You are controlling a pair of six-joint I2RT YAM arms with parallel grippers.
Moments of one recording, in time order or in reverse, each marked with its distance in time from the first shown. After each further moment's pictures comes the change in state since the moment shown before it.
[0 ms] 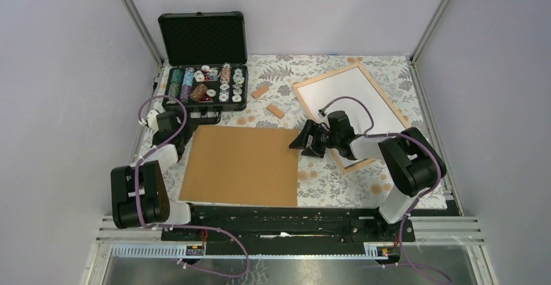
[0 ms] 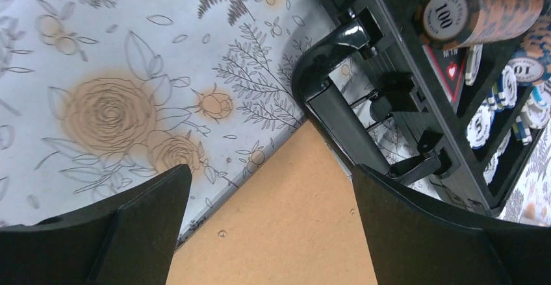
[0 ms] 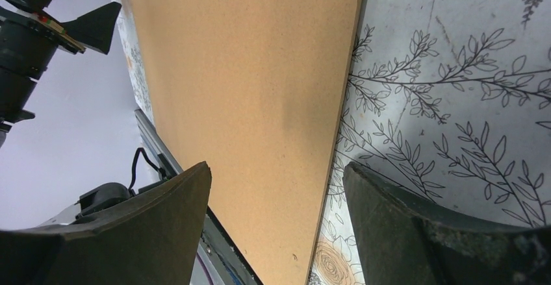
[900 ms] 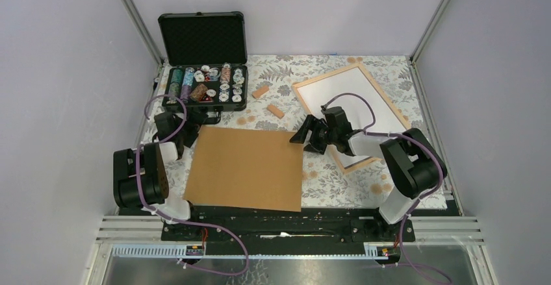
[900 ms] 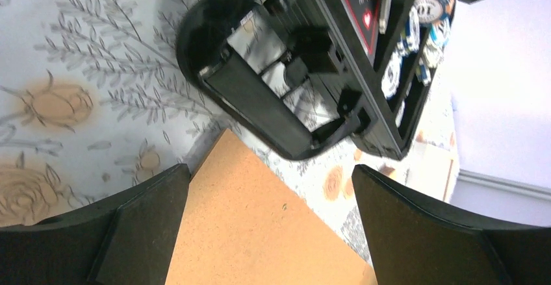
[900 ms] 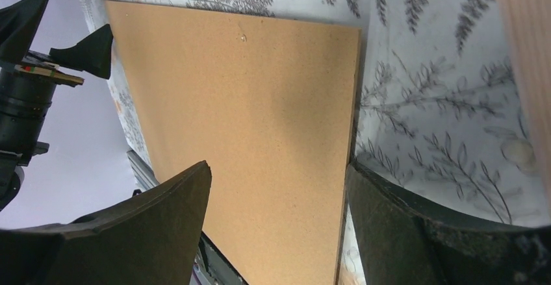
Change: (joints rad) left arm 0.046 0.213 0.001 0.291 0.405 -0.106; right arm 0.028 0.014 0.085 -0.083 0.132 0.062
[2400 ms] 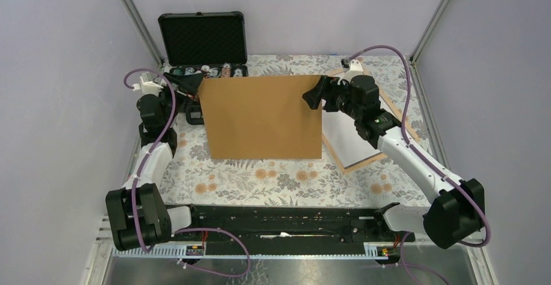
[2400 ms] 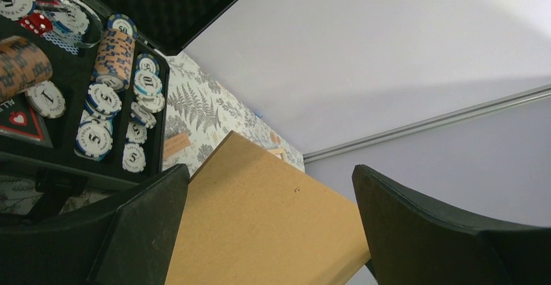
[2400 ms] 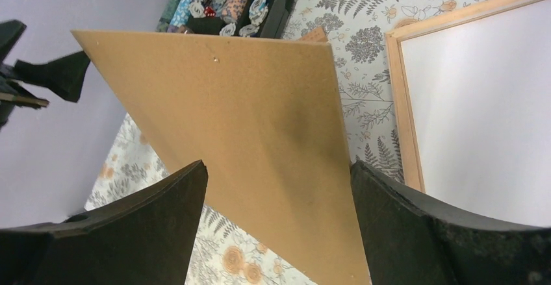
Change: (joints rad) left arm -0.056 -0.330 0.143 0.131 0.184 -0.208; right arm -0.022 -0.437 0.300 -0.309 0.272 -0.396
